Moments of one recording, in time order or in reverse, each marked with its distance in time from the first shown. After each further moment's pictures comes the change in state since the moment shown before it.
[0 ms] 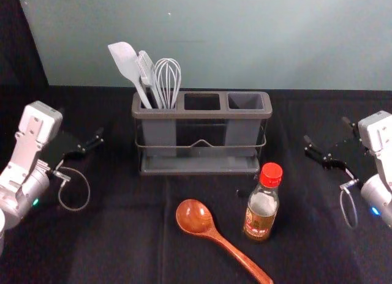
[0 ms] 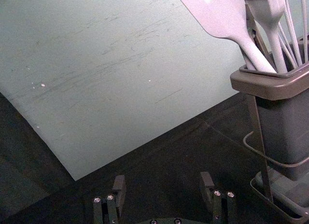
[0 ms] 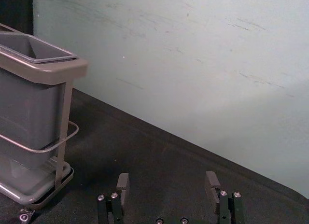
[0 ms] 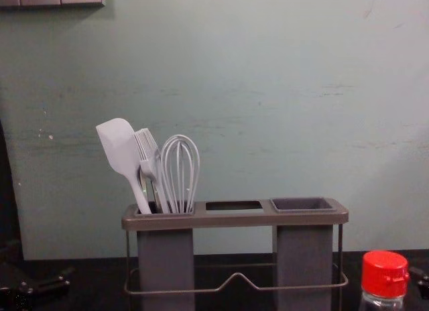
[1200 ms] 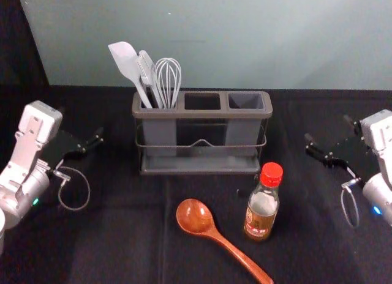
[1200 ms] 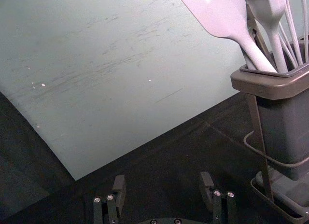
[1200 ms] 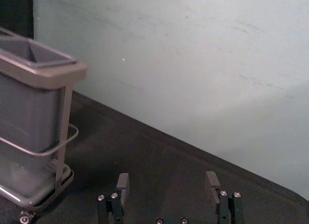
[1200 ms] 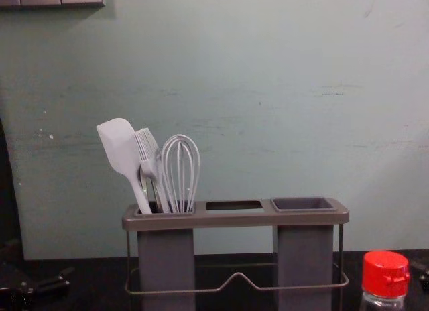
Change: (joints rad) left arm 0.000 0.000 0.000 0.000 0.000 0.000 0.000; right arm -0.012 0.003 0.014 -0.015 0.005 -0.007 0.005
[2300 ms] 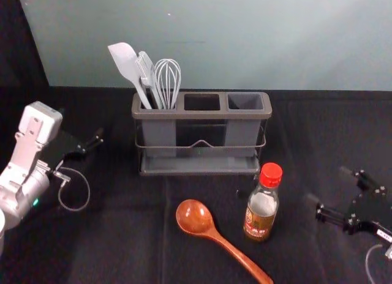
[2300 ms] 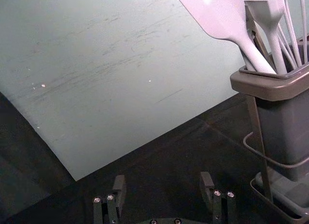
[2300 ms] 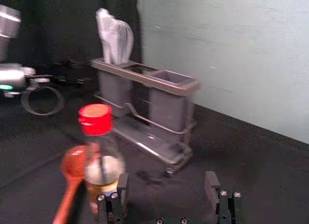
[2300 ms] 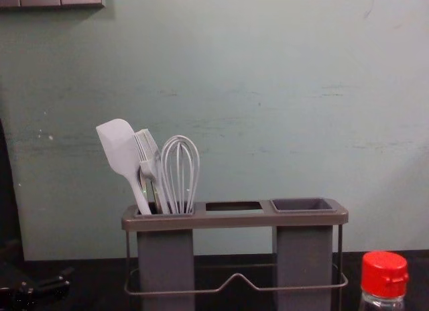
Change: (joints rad) left arm 0.000 0.000 0.000 0.000 0.000 0.000 0.000; right arm -0.452 0.247 0.253 -0.399 0.326 -0.011 0.358
